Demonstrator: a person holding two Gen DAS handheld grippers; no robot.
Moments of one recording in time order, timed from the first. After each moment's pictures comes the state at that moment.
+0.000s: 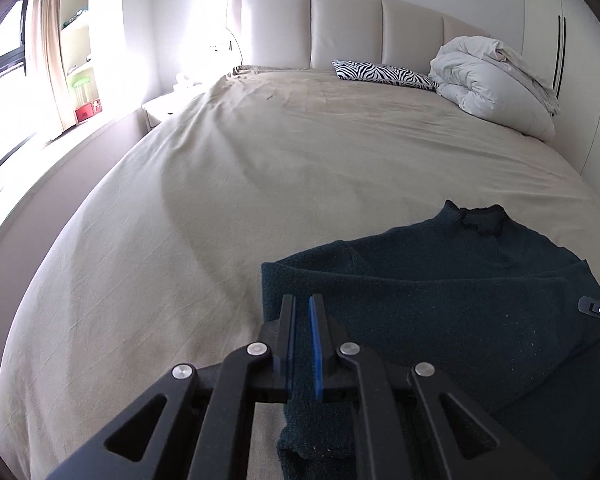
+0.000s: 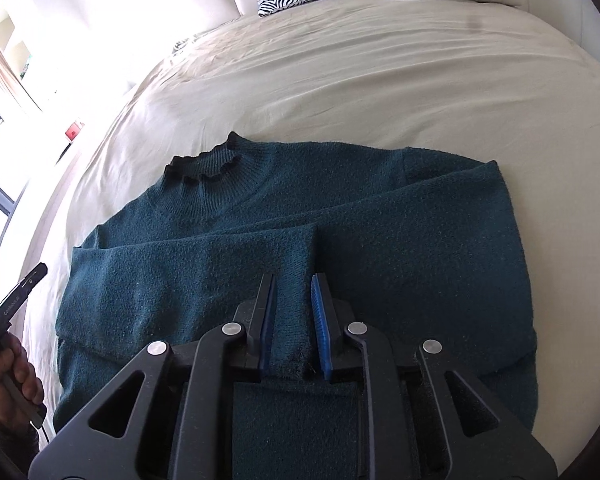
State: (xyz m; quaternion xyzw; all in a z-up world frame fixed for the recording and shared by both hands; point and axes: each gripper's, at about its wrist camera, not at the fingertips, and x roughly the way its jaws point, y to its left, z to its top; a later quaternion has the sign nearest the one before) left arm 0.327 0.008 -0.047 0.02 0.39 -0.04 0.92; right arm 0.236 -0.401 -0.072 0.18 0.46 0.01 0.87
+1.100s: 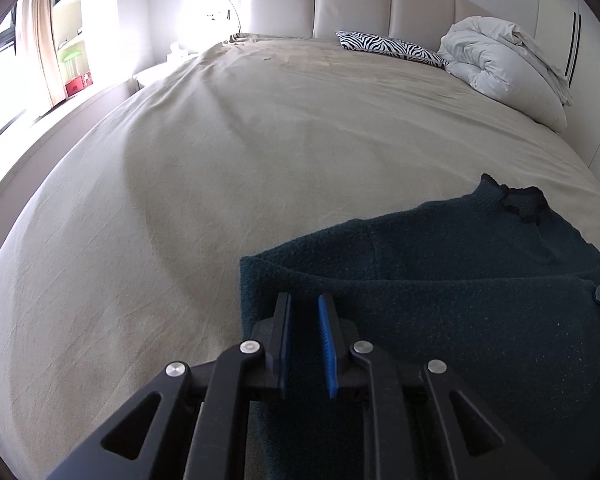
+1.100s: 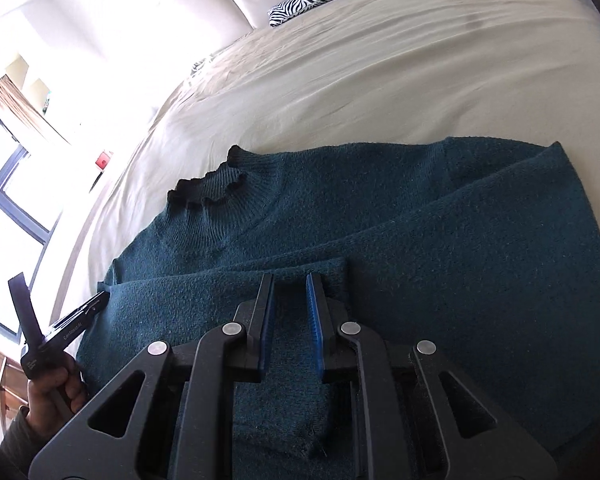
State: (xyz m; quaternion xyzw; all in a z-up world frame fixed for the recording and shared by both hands) left arm 0.373 0.009 -0.094 0.00 0.43 -0.04 0.90; right arm 0.267 -0.417 -0.110 0.26 0.43 0.06 0.87
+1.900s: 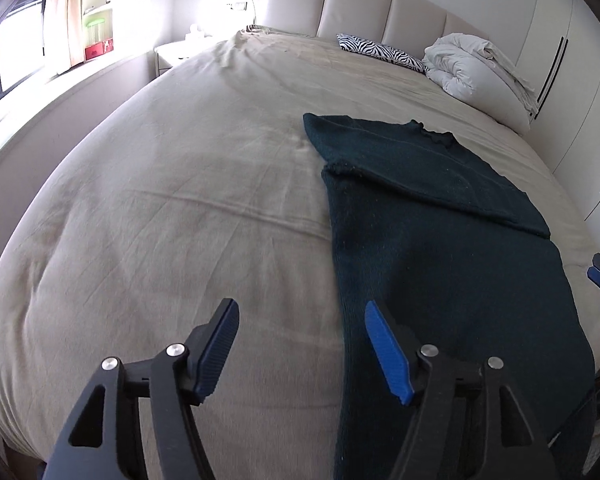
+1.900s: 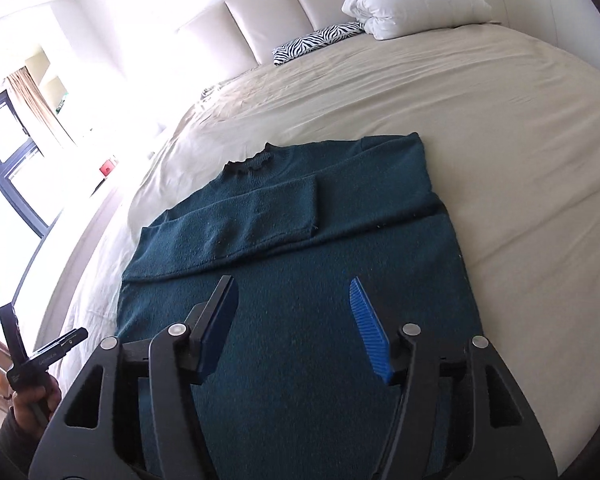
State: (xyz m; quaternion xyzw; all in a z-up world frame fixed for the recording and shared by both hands) left arm 0.106 0.088 -0.058 -0.06 0.45 -0.08 0.89; right arm 0.026 -0.413 -0.017 0.22 0.37 0.03 0.90
